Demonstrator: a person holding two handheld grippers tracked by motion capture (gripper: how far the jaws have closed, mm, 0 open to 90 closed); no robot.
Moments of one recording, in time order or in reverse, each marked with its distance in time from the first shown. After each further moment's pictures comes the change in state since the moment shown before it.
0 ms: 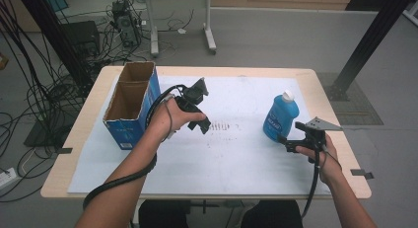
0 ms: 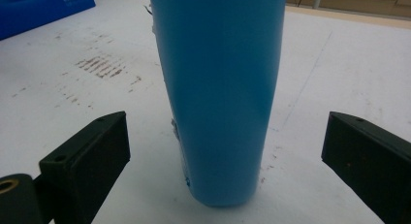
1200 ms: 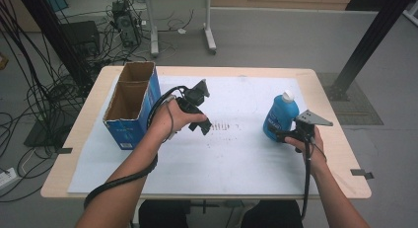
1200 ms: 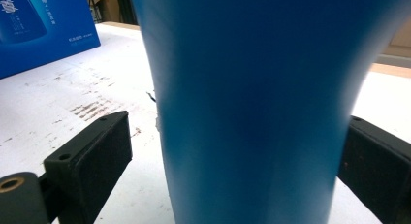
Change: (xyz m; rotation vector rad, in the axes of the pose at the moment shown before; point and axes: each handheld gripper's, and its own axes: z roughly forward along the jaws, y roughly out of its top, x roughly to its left) left arm -0.002 0.001 0.005 0.011 0.002 0.011; right arm 0.006 0.014 0.033 -0.136 0.007 -0.019
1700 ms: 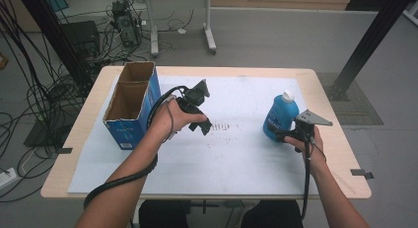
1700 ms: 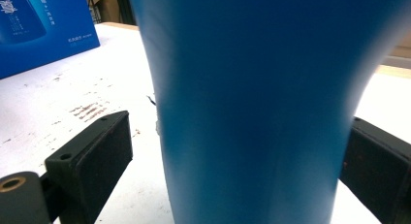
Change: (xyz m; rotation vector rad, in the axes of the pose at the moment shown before) left arm -0.001 0.000 -0.001 0.000 0.003 0.001; right arm 0.000 0.001 0.001 -0.001 -0.003 -0.003
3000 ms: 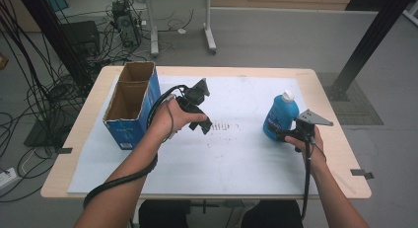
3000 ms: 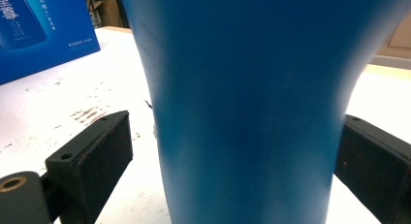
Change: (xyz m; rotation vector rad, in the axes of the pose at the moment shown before) left arm -0.001 0.001 -0.002 -0.008 0.002 -0.007; right arm -0.001 0.000 -0.001 -0.011 0.000 0.014
